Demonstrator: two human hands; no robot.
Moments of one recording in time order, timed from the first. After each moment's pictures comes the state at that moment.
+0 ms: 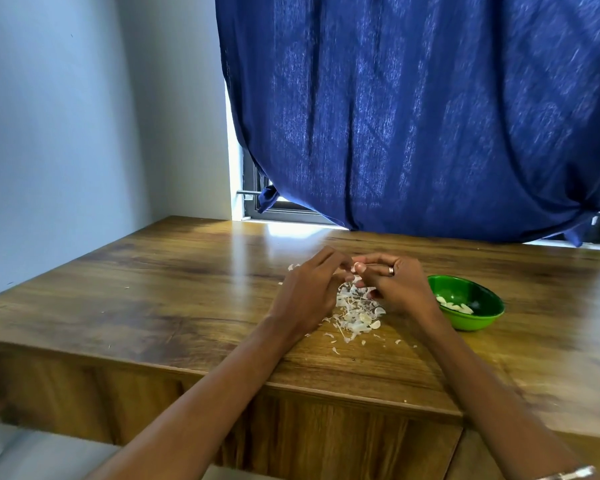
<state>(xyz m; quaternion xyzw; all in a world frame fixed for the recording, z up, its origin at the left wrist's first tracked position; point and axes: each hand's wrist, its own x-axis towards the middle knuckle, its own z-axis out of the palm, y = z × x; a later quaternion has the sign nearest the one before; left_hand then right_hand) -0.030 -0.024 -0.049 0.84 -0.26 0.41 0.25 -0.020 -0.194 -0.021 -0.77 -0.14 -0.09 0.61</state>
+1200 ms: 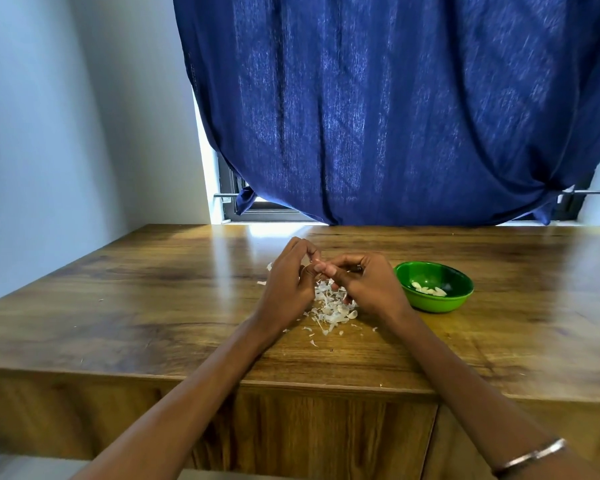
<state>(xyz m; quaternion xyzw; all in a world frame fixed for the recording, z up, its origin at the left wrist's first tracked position) -0.028 -0.033 -0.051 0.78 -0.26 0.36 0.44 -0.038 -0.191 -0.028 -0.77 -0.19 -0.11 0.59</state>
